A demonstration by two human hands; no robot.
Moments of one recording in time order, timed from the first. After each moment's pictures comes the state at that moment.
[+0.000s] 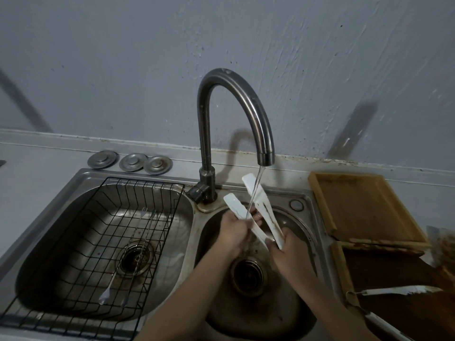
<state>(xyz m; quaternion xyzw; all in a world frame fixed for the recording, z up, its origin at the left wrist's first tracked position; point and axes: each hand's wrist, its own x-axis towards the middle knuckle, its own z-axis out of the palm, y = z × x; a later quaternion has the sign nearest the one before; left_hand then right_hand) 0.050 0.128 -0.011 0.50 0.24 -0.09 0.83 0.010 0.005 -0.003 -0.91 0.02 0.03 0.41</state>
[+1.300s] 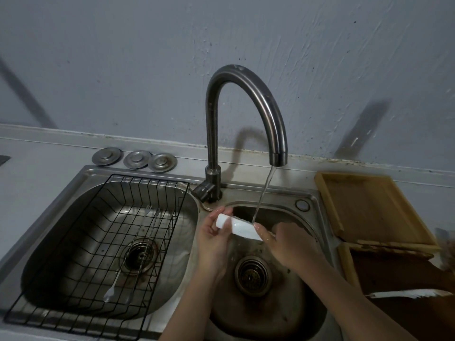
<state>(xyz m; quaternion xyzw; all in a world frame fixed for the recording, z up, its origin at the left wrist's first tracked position) 0.010 0.171 -0.021 0.49 0.20 0.09 0.84 0.036 0.019 0.014 -0.98 -0.10 0.10 0.14</state>
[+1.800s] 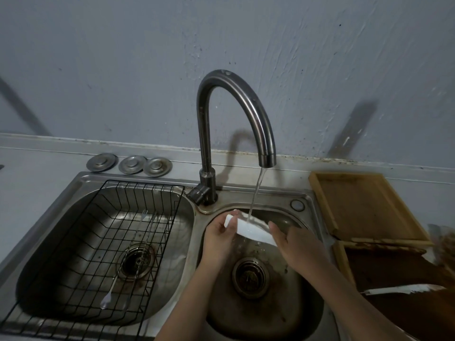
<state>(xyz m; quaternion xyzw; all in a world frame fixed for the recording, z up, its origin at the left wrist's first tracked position) 0.017 0.164 -0.020 0.66 0.12 0.04 0.74 0.029 -0.005 0.016 -0.98 -0.02 0.11 0.18</state>
